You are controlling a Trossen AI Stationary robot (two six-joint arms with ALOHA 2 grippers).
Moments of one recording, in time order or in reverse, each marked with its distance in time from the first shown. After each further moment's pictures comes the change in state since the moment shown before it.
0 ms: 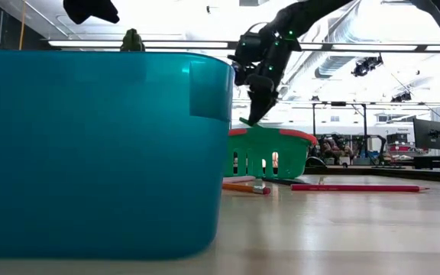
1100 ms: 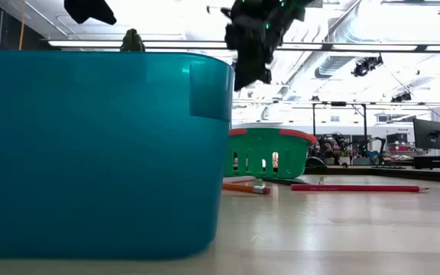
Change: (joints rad) left arm 0.000 0.000 0.000 -0.025 0.033 0.076; right arm 0.185 -0.125 0.000 0.025 -0.146 0.325
